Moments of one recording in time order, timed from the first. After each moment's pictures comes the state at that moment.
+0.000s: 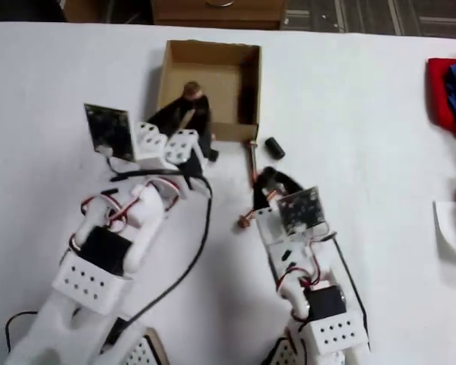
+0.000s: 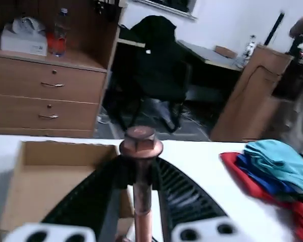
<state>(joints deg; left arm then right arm) 19.2 -55.0 50.9 16.8 20.9 -20.2 -87.9 96.6 15.9 10.9</state>
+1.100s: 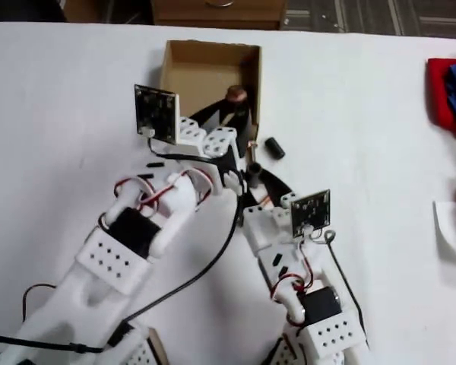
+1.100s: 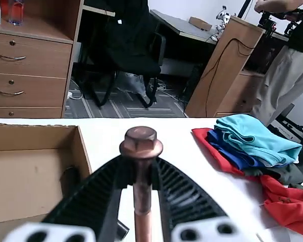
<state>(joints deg) 25.1 -43.6 43.6 16.7 22.1 -24.4 -88.0 96.6 10.4 -3.7</state>
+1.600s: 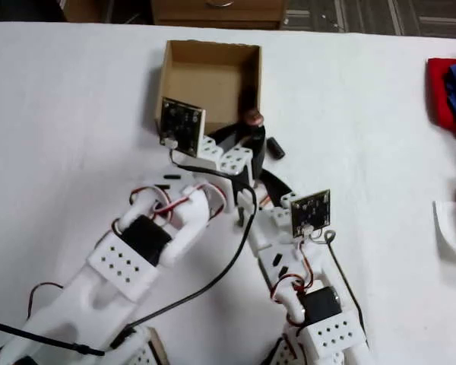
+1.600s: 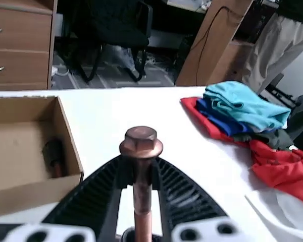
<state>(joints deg) 29.7 -43.3 47.3 19.1 22.0 -24.4 -88.0 96.6 10.5 -3.7</state>
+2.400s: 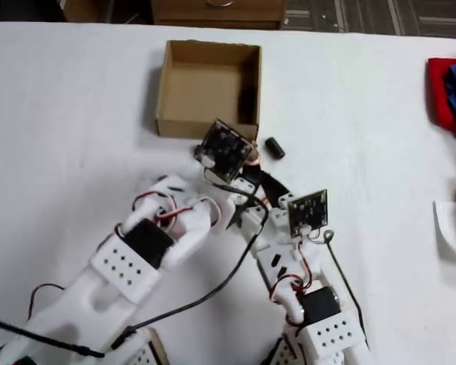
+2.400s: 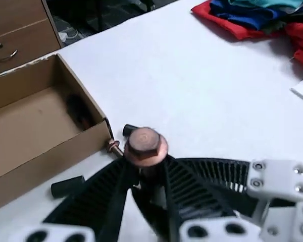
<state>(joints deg) 30.2 -43.5 47.4 36.3 1.3 -24.2 -88.0 96.7 10.6 -3.7</state>
